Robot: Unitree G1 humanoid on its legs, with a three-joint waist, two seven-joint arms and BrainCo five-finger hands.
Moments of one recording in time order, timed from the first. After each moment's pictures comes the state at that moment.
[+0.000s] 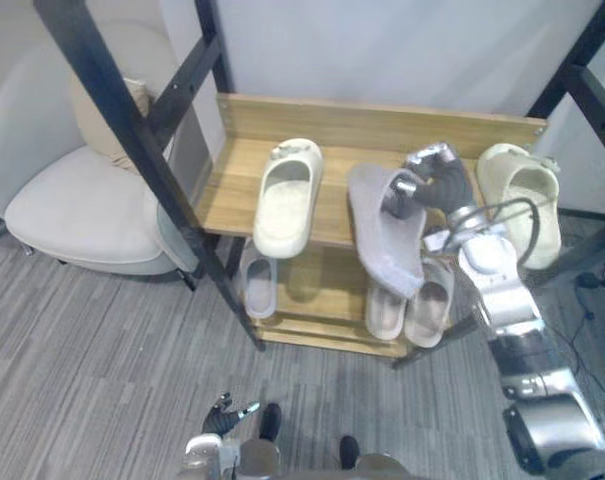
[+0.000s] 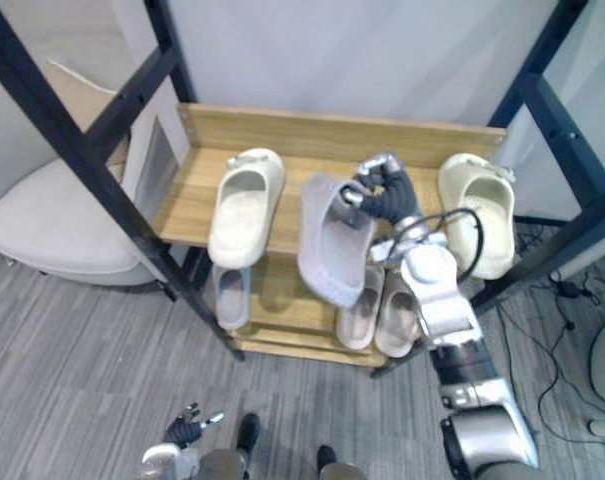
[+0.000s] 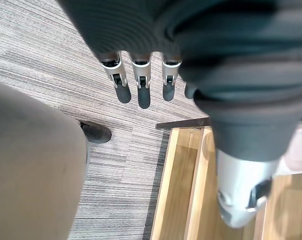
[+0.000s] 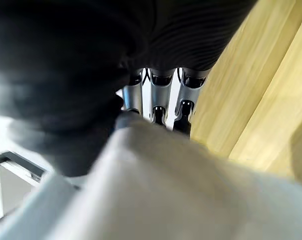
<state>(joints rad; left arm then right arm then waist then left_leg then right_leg) 0.06 0.09 0.04 1.00 -0.11 -0.10 0.04 -0.41 -0.46 0.08 -0.04 0.09 -0.11 0.01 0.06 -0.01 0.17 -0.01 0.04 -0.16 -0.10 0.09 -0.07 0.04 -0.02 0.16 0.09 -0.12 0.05</state>
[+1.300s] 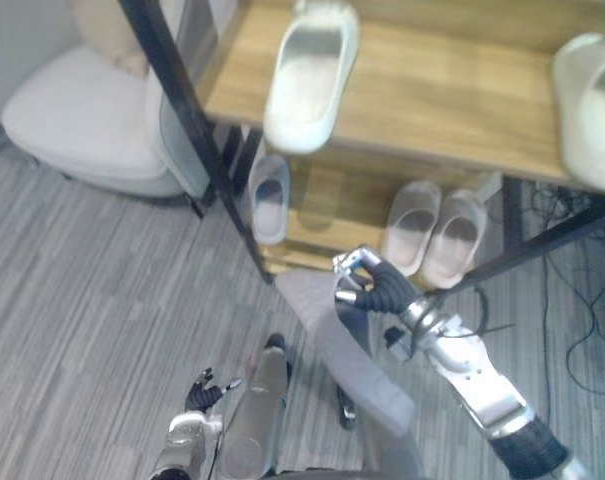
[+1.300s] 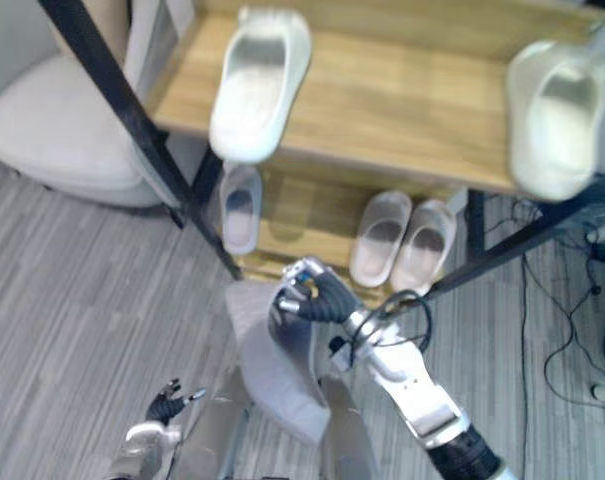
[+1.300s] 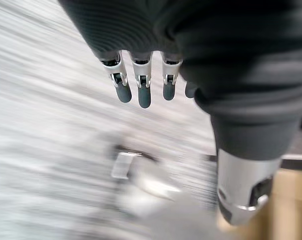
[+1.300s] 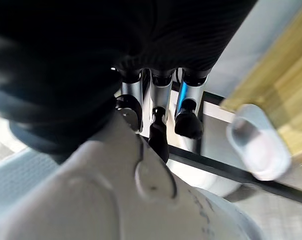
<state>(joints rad) -0.02 0.14 0.06 1.03 -0.13 -0.11 0.09 -0.28 -0.52 0.37 -0.22 -0.08 -0.21 0.05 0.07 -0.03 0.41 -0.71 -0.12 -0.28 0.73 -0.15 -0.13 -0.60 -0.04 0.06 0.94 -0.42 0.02</state>
